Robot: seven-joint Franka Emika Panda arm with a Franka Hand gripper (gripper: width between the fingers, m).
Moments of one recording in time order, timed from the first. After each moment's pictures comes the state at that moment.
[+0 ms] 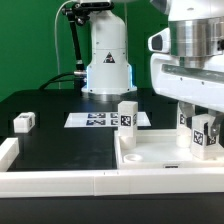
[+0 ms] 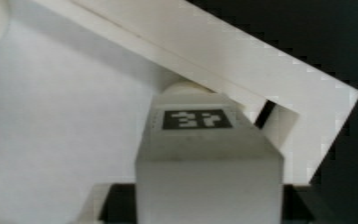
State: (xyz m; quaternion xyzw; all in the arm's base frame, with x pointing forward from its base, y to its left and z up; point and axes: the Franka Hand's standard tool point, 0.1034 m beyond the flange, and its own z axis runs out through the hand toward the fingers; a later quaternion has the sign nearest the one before) arm 0.614 0.111 0.074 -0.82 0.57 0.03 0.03
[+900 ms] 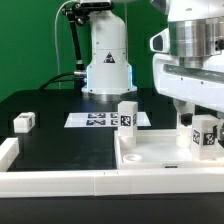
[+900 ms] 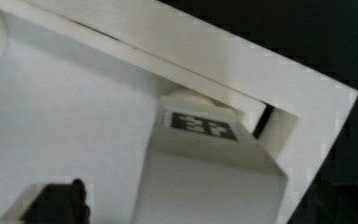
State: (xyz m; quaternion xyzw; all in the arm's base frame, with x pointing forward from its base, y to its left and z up) arm 0.613 0.116 0.074 -0.87 0.49 0.02 0.04
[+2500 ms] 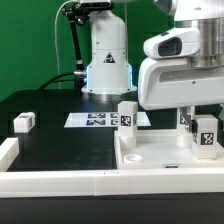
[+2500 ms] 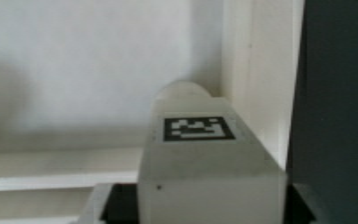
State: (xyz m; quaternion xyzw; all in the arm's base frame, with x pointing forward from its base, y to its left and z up) arm 0.613 0.120 0.073 -1.00 0.00 0.00 0.03
